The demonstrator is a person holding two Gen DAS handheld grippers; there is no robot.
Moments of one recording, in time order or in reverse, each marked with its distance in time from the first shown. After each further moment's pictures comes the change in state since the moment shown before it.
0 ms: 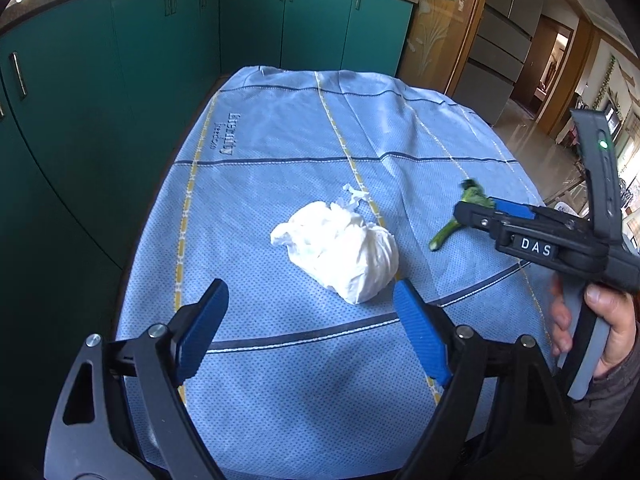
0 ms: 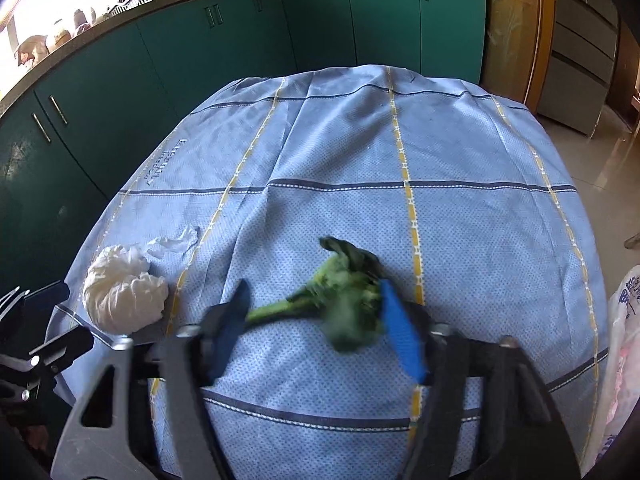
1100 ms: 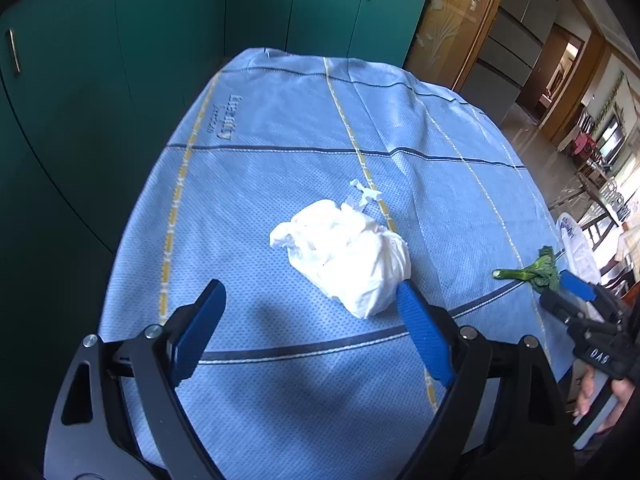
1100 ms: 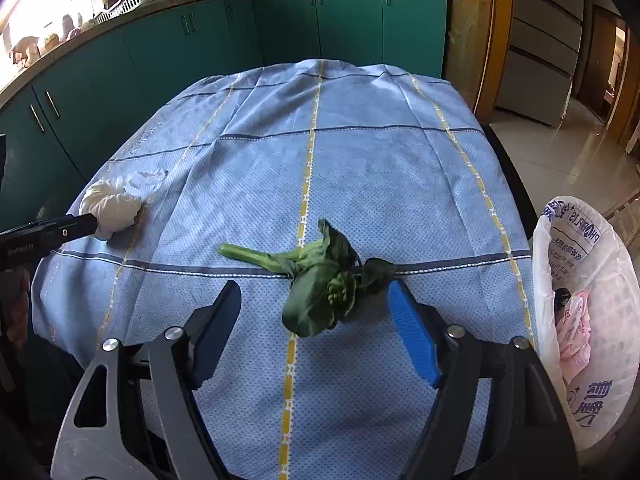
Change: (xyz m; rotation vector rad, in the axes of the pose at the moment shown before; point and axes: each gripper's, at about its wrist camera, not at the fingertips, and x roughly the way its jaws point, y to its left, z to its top) left arm 0.021 0.007 0.009 -0.061 0.050 -0.029; right arm -0.064 -0.045 -0.078 0.037 -0.029 -0.095
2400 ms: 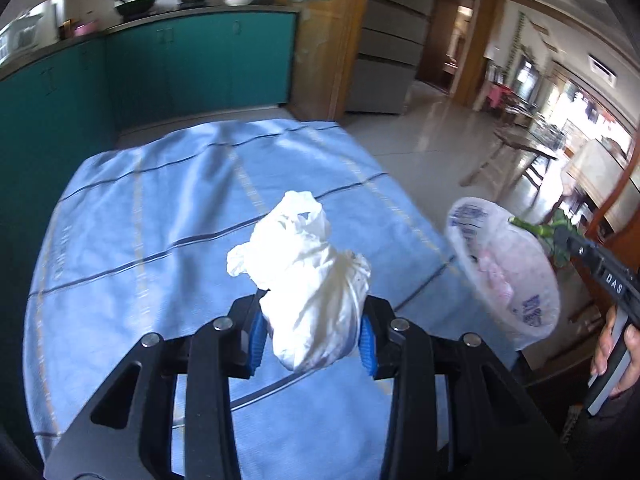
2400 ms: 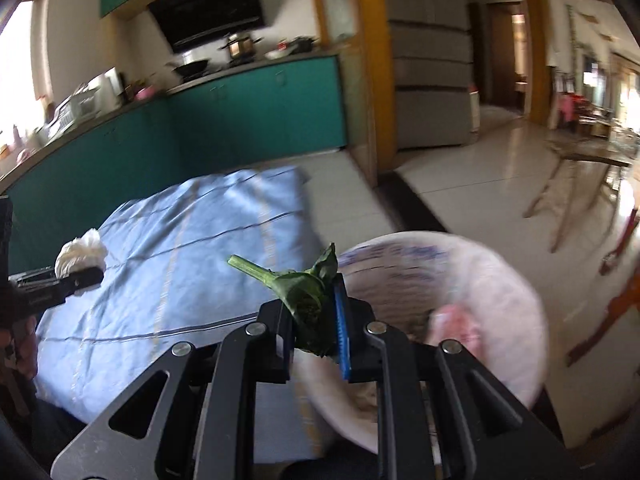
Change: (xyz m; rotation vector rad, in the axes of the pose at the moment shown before) left arm -0.018 -0.198 0.031 0.348 -0.118 -0.224; right arm -0.132 -0.150 -0.022 0.261 -0.328 -0.218
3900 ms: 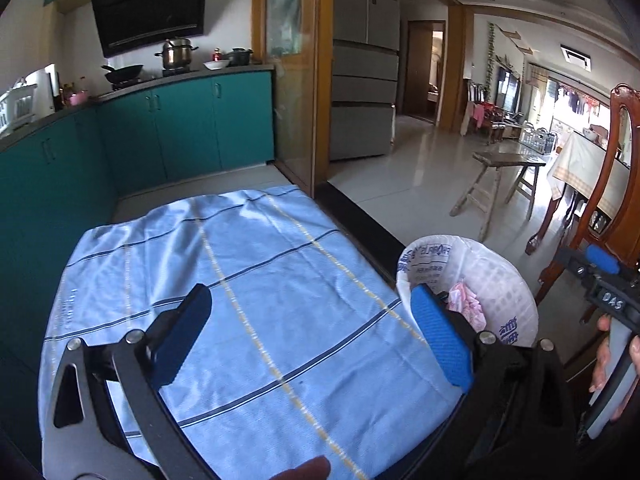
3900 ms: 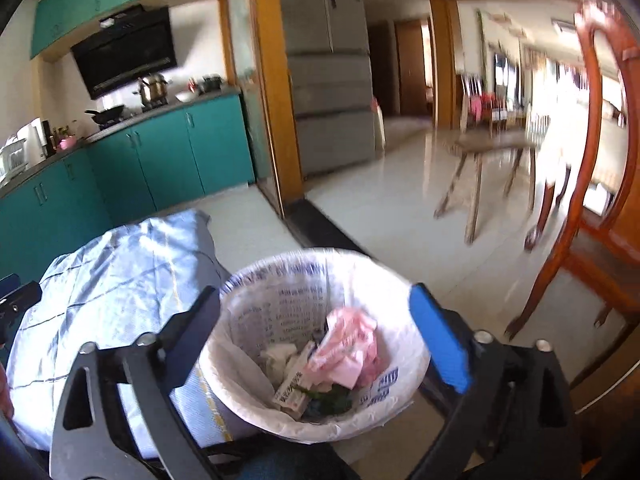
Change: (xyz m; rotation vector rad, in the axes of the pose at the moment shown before) left arm -0.054 -0.082 0.008 0.092 -0.205 0.064; right arm -0.063 -0.038 -0.010 0.110 -0.140 -0.272
